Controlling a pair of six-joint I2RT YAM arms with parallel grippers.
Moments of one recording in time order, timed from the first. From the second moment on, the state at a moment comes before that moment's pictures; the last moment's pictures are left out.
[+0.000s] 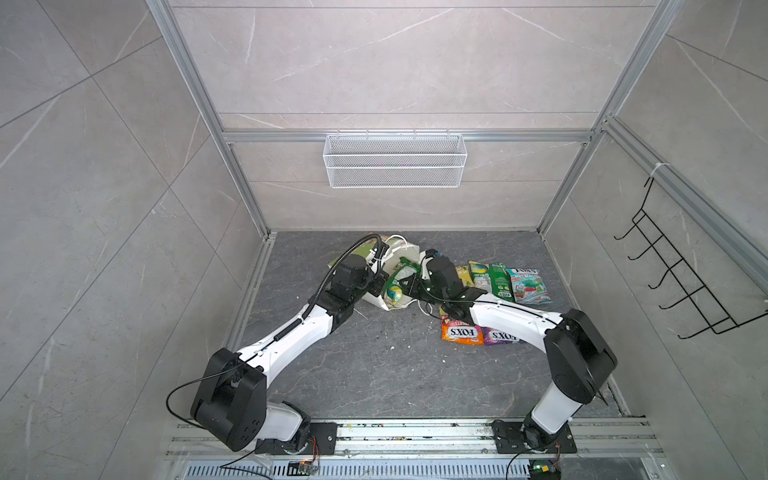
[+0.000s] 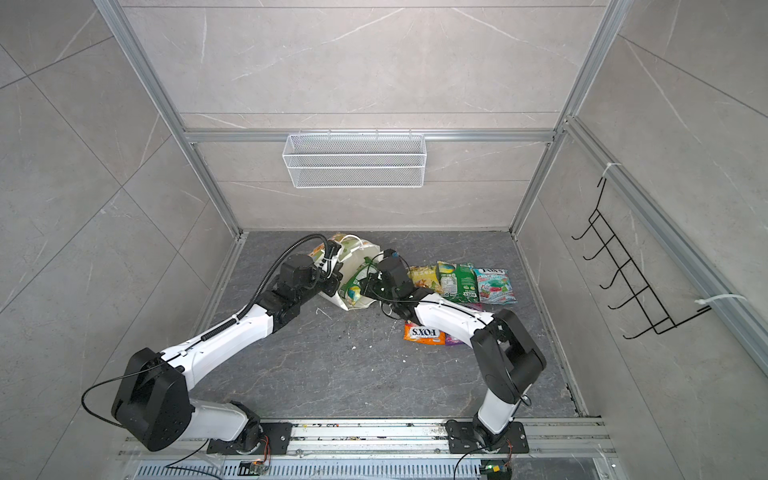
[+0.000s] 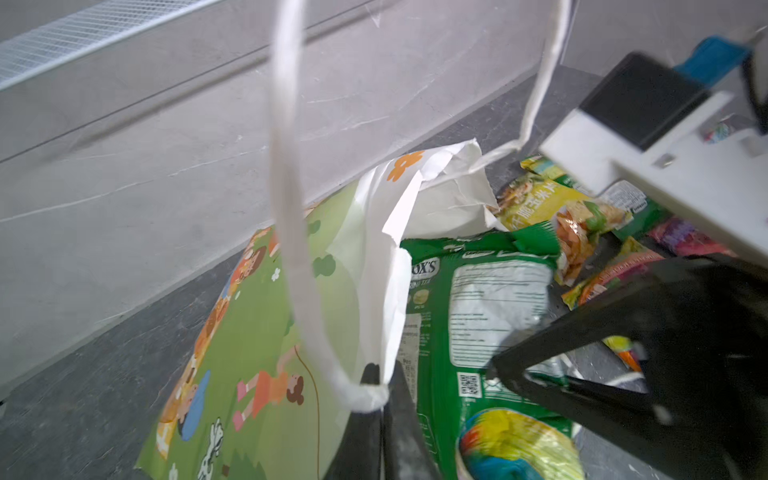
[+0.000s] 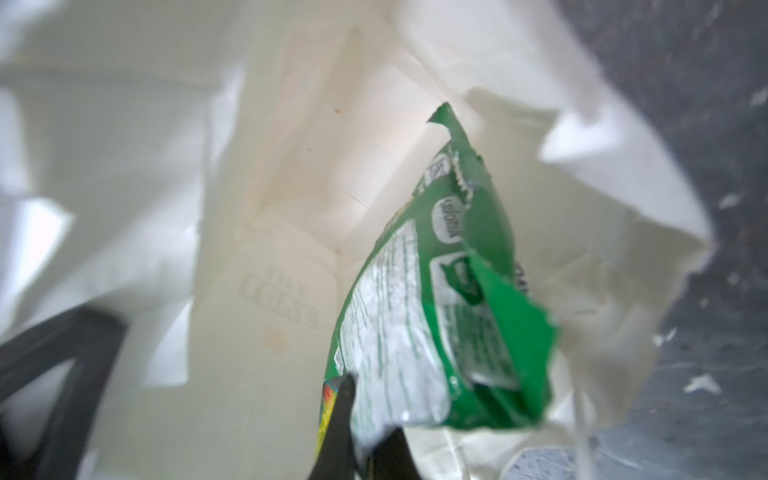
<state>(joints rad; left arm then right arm) -0.55 1.41 1.01 0.02 -0.05 0.18 0.64 1.69 1.13 0.04 -0.15 0.79</state>
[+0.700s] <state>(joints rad) -0.48 1.51 1.41 -0.37 0.01 -0.22 0.48 1.28 1.60 -0.65 0.02 0.38</state>
